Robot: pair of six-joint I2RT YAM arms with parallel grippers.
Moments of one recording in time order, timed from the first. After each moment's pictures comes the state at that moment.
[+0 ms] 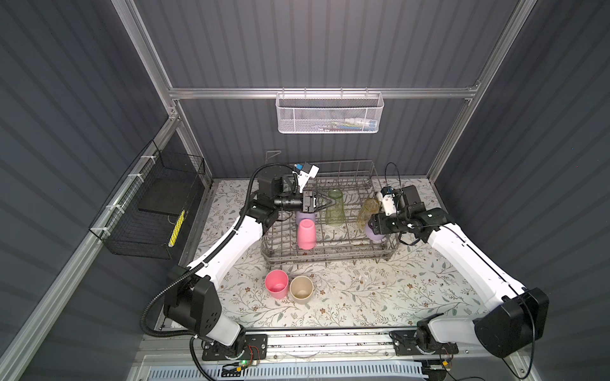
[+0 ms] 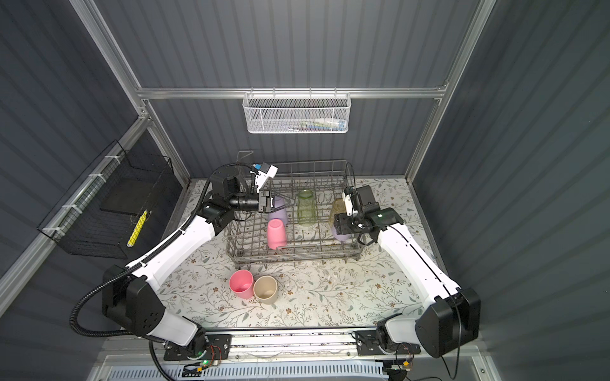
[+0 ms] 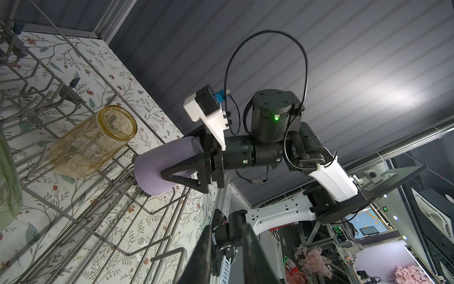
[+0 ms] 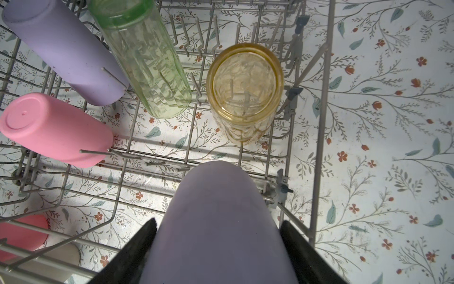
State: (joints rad) left arm -0.48 1.53 1.35 -0.02 1.08 -0.68; right arm 0.35 1.34 1.23 -0.79 -0.01 0.15
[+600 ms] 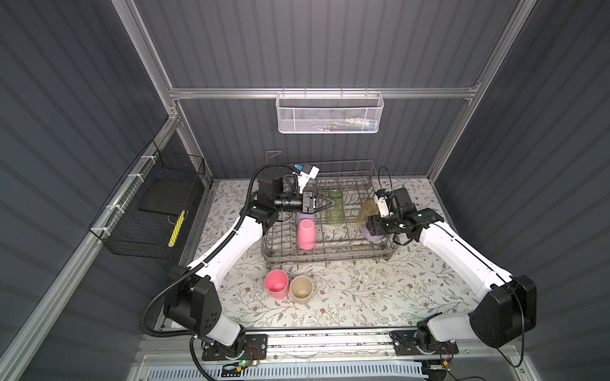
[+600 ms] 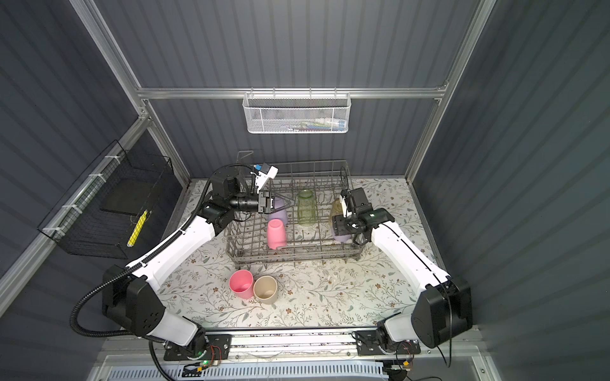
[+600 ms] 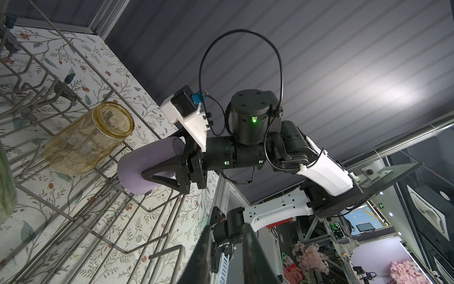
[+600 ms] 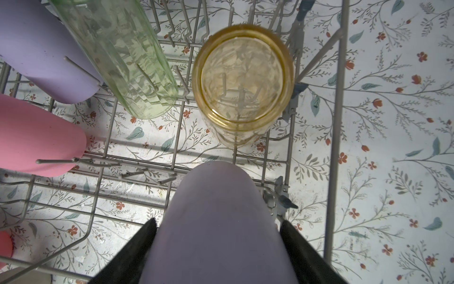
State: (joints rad) left arm -0.48 1.53 1.34 -0.02 1.09 -0.68; right arm 0.37 1.40 1.19 -0.73 0.05 0.15
